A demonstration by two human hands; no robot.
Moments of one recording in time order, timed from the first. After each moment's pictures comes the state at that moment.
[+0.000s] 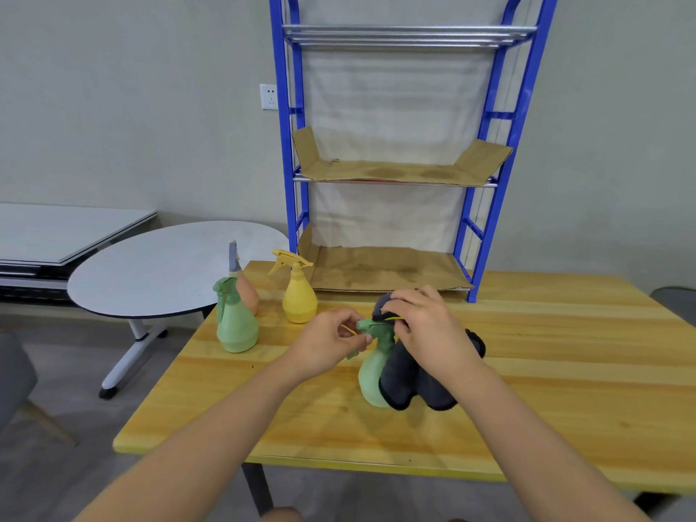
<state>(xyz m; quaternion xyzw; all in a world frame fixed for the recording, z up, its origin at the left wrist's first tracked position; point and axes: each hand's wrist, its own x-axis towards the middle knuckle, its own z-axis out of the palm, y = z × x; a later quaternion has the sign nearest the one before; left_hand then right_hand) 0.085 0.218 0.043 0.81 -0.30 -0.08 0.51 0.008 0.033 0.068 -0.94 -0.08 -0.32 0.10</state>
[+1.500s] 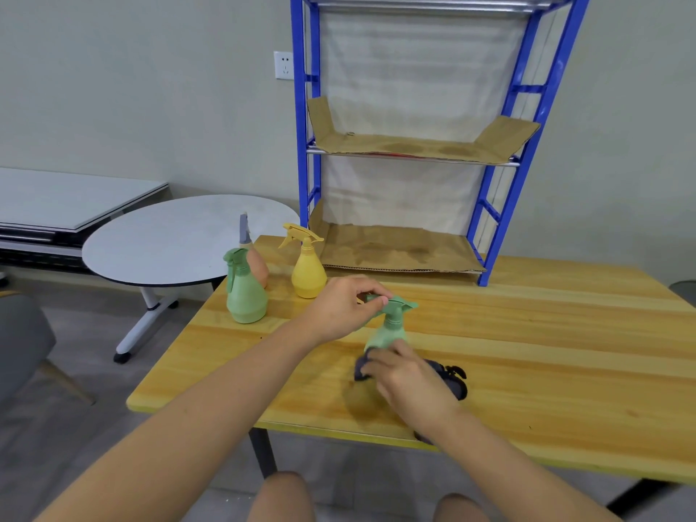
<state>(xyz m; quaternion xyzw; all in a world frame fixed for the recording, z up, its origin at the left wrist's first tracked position) 0.089 0.210 0.056 0.82 -0.37 0.04 0.43 -0.018 0.057 -0.027 -0.94 -0.24 -0.26 0.01</state>
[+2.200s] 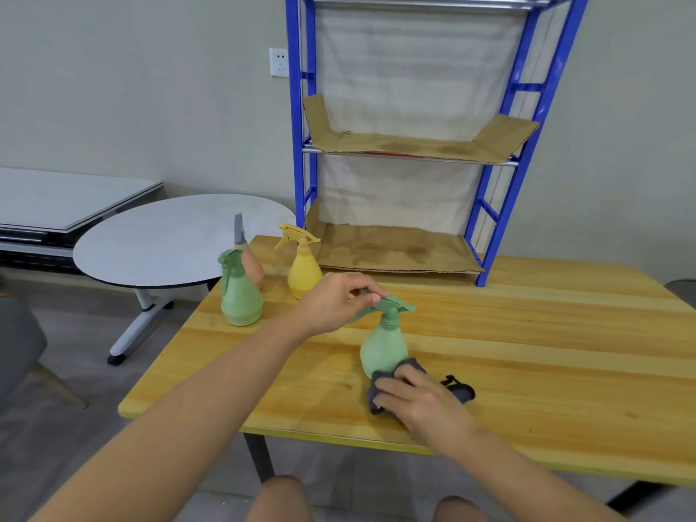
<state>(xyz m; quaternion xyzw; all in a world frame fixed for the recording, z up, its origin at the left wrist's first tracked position) 0.107 0.215 0.060 0.82 -0.39 0.00 0.41 -0.038 0.027 -0.050 -0.92 -0.32 -0.22 -0.05</state>
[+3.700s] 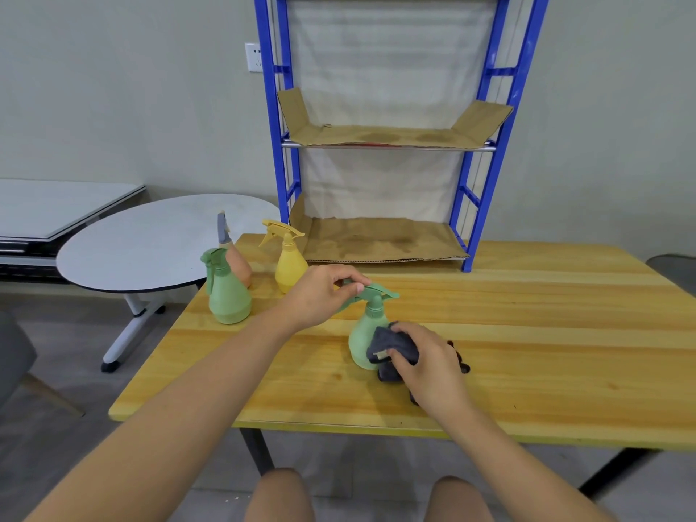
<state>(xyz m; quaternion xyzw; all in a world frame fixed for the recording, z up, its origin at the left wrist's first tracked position) 0.101 0.213 0.060 0.83 -0.37 0.00 0.42 -0.040 0.033 -0.024 -0.90 0.04 -0.27 0.33</state>
